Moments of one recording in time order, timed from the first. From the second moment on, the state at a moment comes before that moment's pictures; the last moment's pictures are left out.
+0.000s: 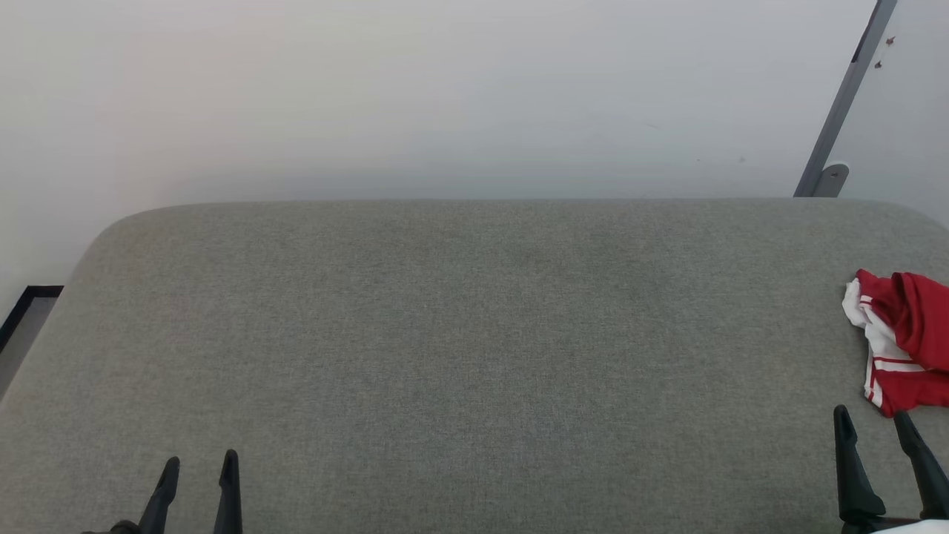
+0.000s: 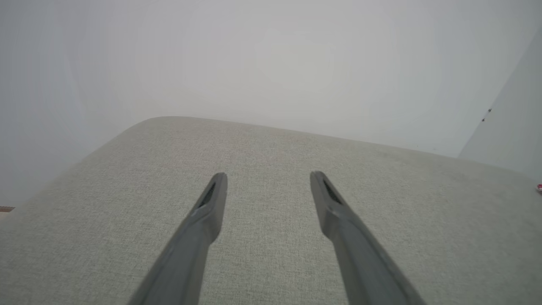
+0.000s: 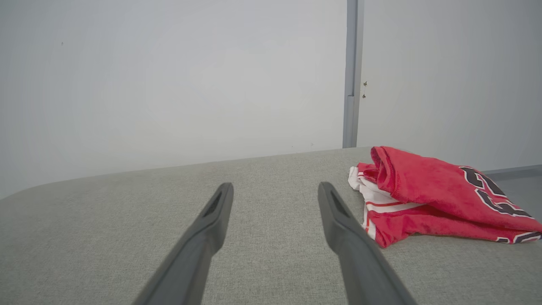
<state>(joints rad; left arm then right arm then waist) 0.21 0.18 0.04 0.12 -0.34 -0.13 -0.26 0.15 -0.21 -0.13 0.15 0.35 0.13 -0.26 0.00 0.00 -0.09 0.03</state>
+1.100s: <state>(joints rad) 0.16 0.12 0.07 0.16 -0.63 -0.13 -0.17 0.12 -0.15 -0.13 0.20 0.64 0.13 -0.17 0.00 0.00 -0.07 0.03</state>
